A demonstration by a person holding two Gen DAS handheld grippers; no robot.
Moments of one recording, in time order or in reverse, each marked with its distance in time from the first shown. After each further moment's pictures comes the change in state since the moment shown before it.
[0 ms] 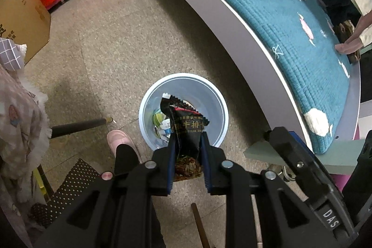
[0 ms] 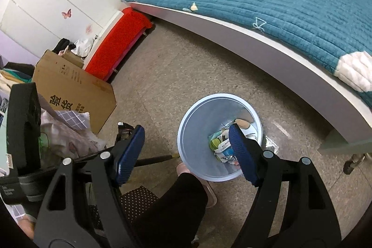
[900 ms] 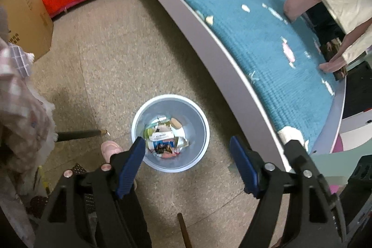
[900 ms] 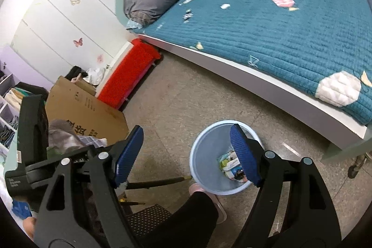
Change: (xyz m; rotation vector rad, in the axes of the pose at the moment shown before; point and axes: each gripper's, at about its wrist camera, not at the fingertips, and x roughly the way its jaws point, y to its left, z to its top) left arm -0.073 -0.019 -0.001 -0.041 -0.144 -0.049; right arm -0.074 0.011 0.011 0.029 -0.189 0.066
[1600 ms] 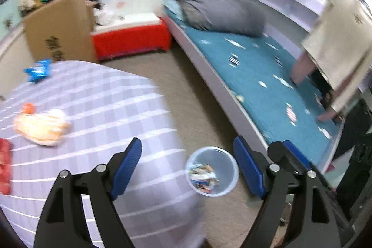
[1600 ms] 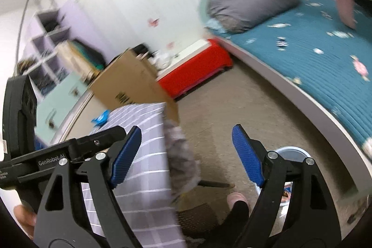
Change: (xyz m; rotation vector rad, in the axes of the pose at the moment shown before) left arm -0.253 0.123 -0.025 -0.086 -0.376 0.136; right arm -0.057 0.244 -0.018 -0.366 0.009 0.281
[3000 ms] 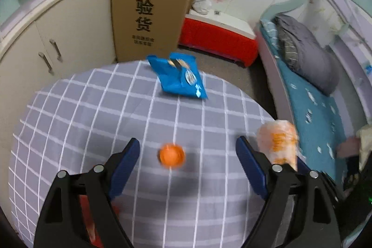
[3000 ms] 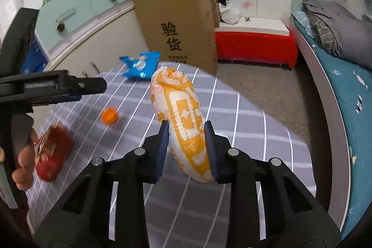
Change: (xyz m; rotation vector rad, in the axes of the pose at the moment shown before) left arm 0.021 0.312 0.076 -0.441 0.047 0.231; right arm 0.239 0.214 0.001 -0.521 0.336 0.101
